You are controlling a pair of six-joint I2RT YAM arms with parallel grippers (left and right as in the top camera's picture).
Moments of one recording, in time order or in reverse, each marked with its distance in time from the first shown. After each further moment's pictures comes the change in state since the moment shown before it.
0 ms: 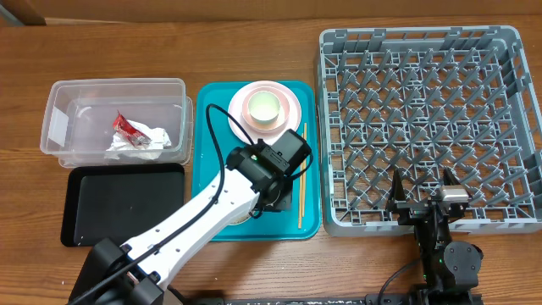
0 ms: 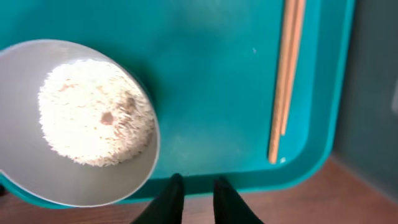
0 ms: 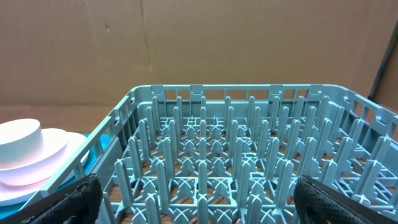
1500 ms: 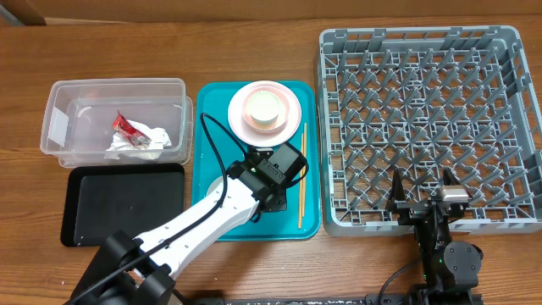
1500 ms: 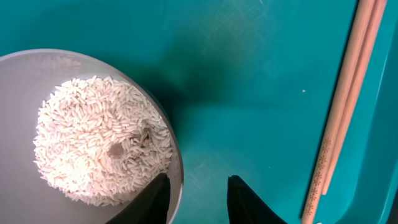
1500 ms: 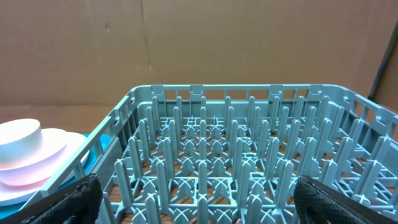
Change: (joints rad) left arm 0.001 0.010 -0.165 0.203 -0.102 -0.091; right arm 0.000 0.000 0.000 0.000 0.000 0.000
